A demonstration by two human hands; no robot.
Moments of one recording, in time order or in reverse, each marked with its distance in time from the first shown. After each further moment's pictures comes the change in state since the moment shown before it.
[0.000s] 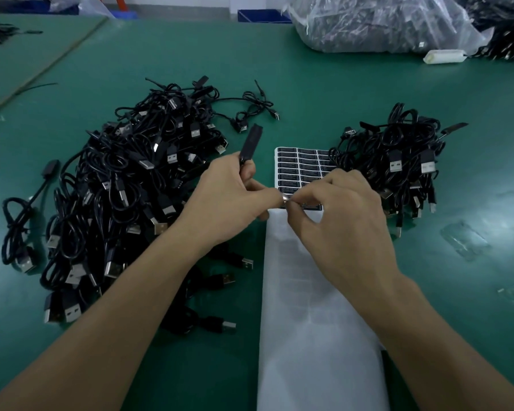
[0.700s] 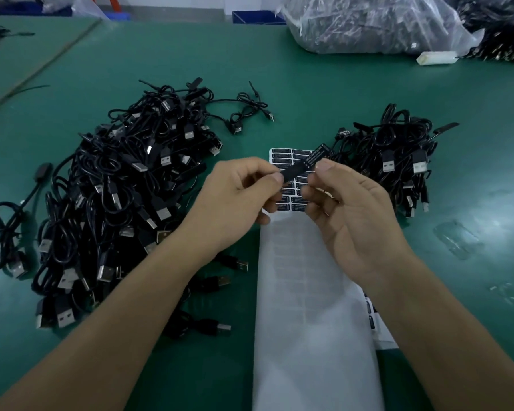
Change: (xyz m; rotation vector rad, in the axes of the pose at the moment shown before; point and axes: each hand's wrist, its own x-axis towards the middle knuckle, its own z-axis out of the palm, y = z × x) left_hand -0.007 0.009 0.011 -0.198 -0.033 0.026; right_hand 0.015 0.003 -0.012 1.456 -0.033 0.784
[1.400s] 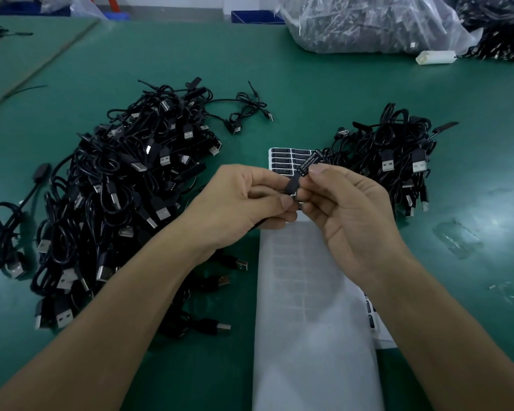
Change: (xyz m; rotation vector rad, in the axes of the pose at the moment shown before) left_hand -0.002 0.005 -0.004 -0.161 -0.221 -0.152; right_hand 0.001 0.002 0.001 -0.055 -0.059 -0.058
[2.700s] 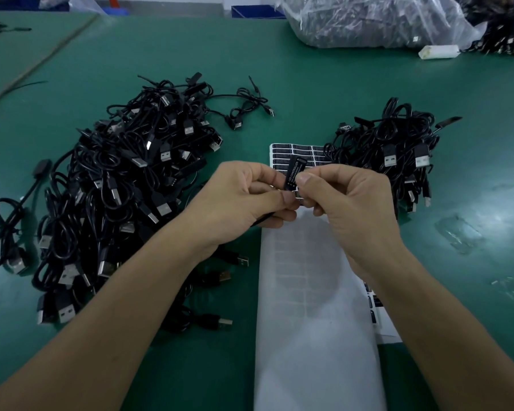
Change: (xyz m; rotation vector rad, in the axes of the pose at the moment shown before) left_hand -0.001 -0.001 0.000 0.013 0.038 -0.048; right_hand 0.000 0.003 -0.004 -0.539 -0.020 -0.297
